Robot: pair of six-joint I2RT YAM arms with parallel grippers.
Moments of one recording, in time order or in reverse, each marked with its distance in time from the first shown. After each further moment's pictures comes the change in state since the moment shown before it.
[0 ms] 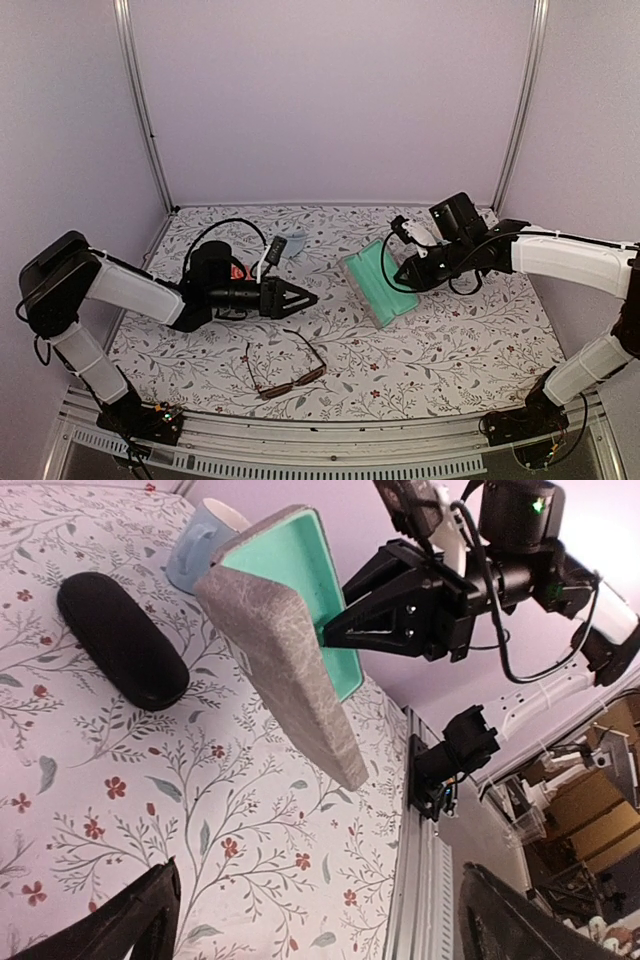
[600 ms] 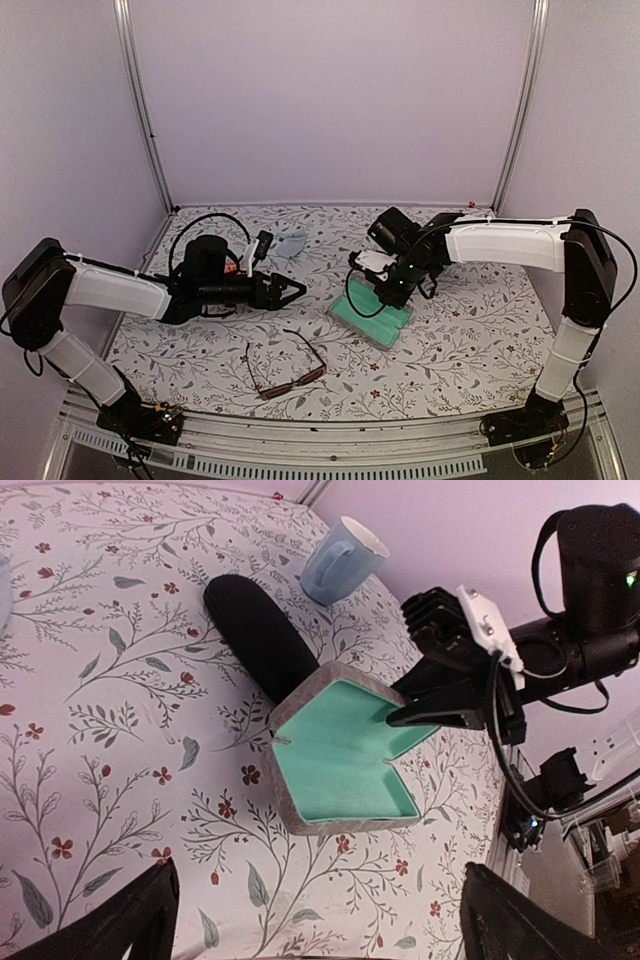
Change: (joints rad) left arm 0.034 -0.143 0.019 -0.334 -0.266 0.111; right arm 0.152 0.353 0.314 -0.313 0.288 -0.253
